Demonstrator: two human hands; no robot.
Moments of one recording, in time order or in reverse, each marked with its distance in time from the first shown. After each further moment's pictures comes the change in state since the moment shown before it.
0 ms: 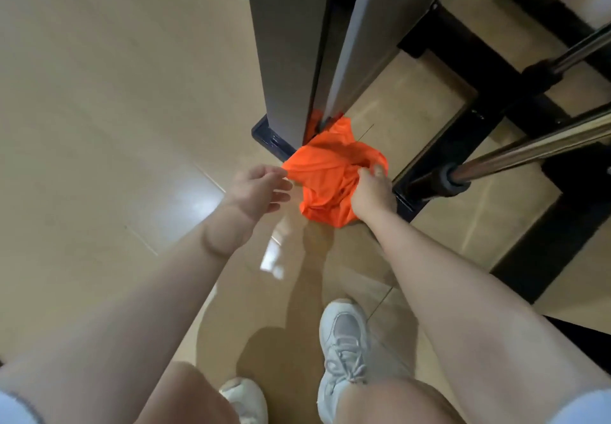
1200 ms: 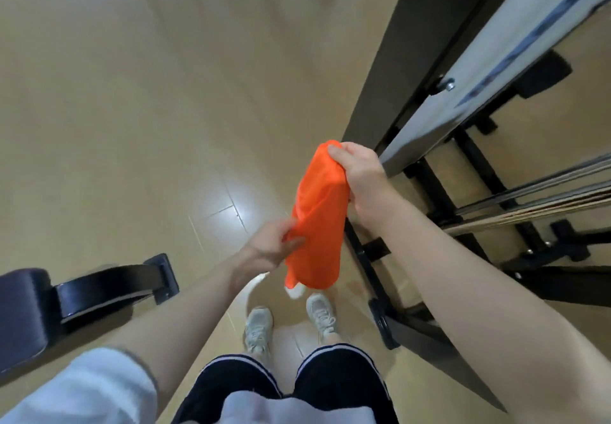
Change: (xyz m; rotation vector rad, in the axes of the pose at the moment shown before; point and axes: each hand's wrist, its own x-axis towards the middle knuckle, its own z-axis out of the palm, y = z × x) left_hand -0.440 0.210 -0.112 0.368 -0.010 0.294; right_hand -0.412 -0.244 -0.457 0.851 -0.396 -0.384
